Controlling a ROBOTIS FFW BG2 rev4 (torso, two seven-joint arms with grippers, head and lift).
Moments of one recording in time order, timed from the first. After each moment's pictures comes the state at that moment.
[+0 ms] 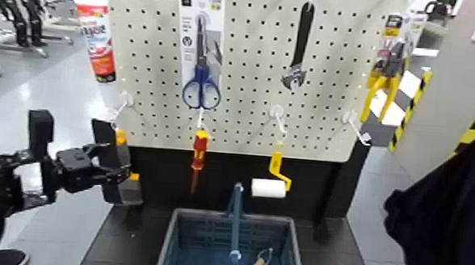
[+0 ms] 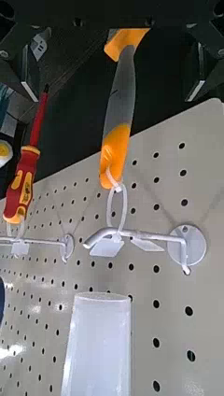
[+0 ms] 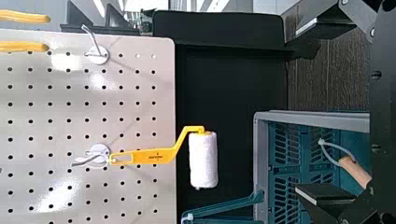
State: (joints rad) left arm -0.36 0.51 -0.10 -1.28 0.41 0.20 -0.84; right arm 0.37 -0.11 0.26 -1.75 -0.04 -0.11 -0.26
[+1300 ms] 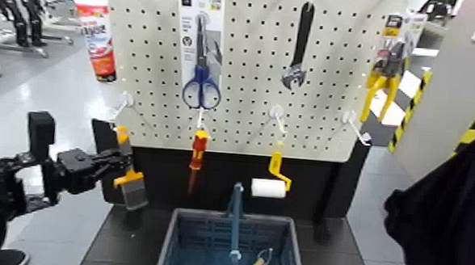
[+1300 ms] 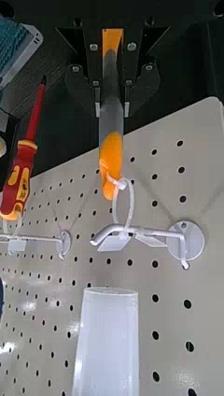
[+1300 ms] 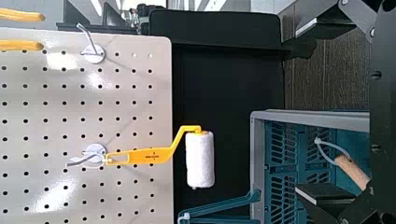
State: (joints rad) left arm -0.32 0.49 -0.07 -1.34 0.40 0.21 -0.79; right arm 0.37 -0.11 0.26 -1.75 -0.05 -0.10 -0.26
